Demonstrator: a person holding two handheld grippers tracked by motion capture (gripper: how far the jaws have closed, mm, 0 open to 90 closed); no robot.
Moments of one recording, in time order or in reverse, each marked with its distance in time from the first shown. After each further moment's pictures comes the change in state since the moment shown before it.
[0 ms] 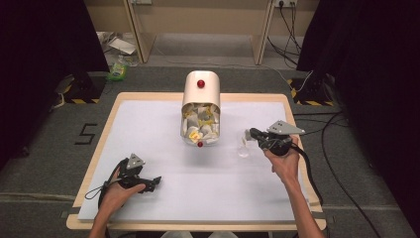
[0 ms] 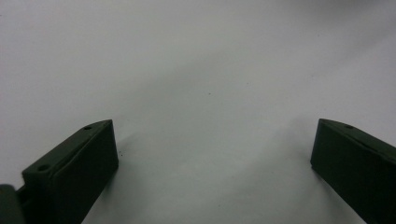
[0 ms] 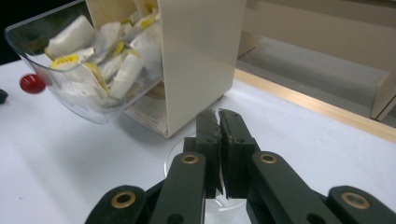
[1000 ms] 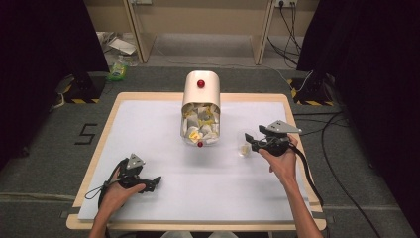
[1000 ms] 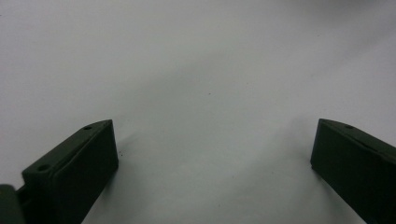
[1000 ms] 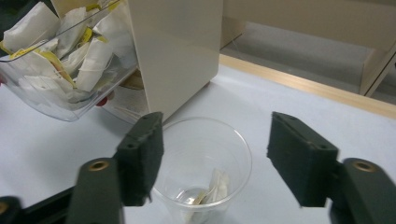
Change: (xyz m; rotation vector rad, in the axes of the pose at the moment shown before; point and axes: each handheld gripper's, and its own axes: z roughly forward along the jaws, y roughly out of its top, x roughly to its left) left arm 0.000 0.000 0.000 0.000 -0.001 -0.001; right arm -0.003 -0.007 0.011 0.033 -0.057 0.081
